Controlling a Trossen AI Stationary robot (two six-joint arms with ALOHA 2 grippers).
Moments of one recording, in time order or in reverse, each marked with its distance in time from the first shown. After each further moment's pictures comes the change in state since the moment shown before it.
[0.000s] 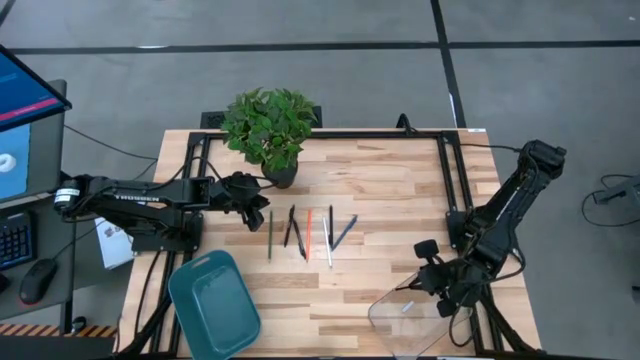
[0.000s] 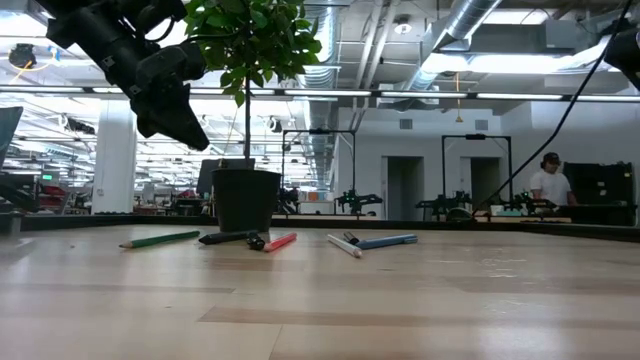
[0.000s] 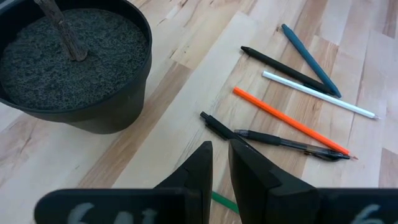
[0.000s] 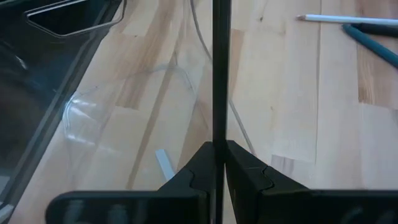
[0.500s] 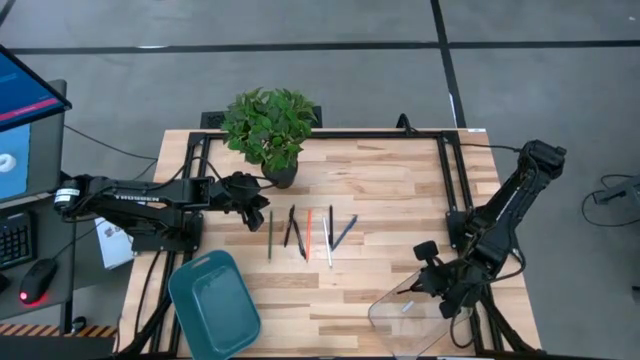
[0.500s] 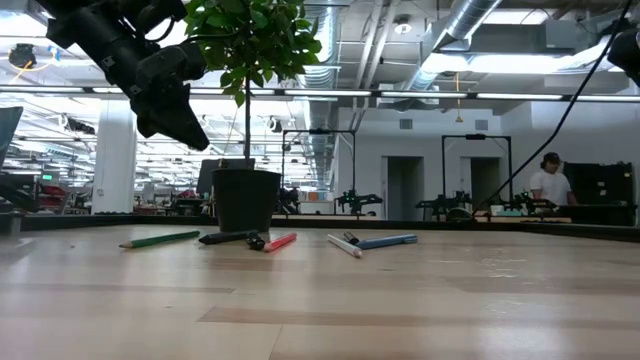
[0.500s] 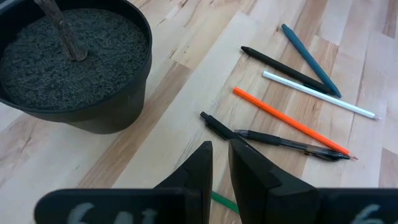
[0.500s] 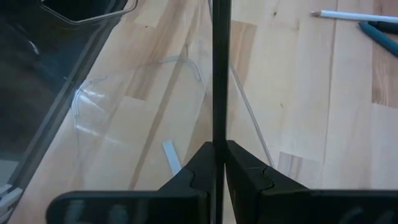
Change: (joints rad) left arm 0.000 0.000 0.000 0.000 0.000 0.000; right arm 0.001 0.000 0.000 0.000 -0.039 -0.035
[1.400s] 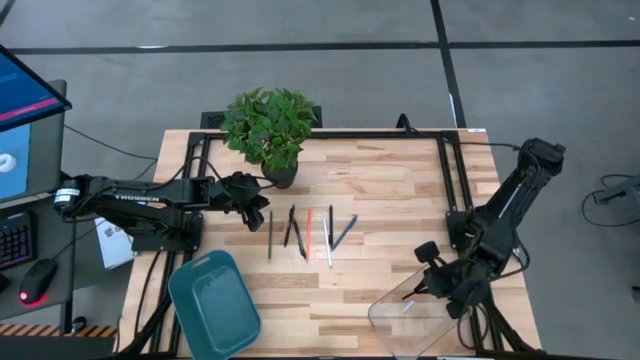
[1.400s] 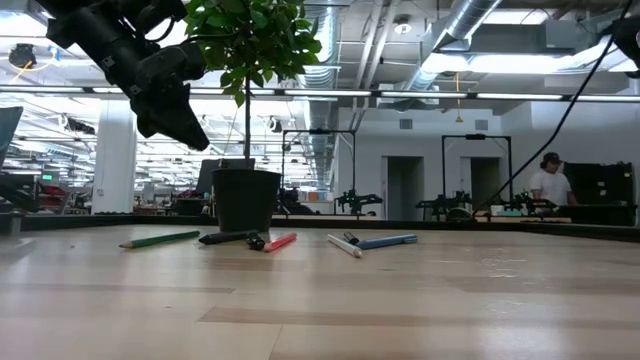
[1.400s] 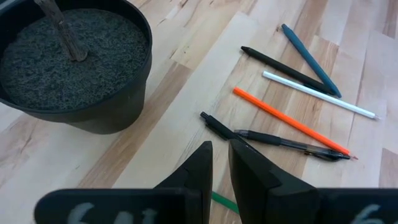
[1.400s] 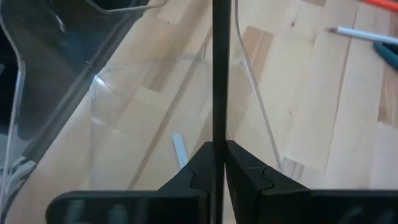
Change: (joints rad) left arm 0.000 0.000 0.000 0.000 0.000 0.001; right arm 0.021 -0.035 0.000 -0.013 -0.027 -0.097
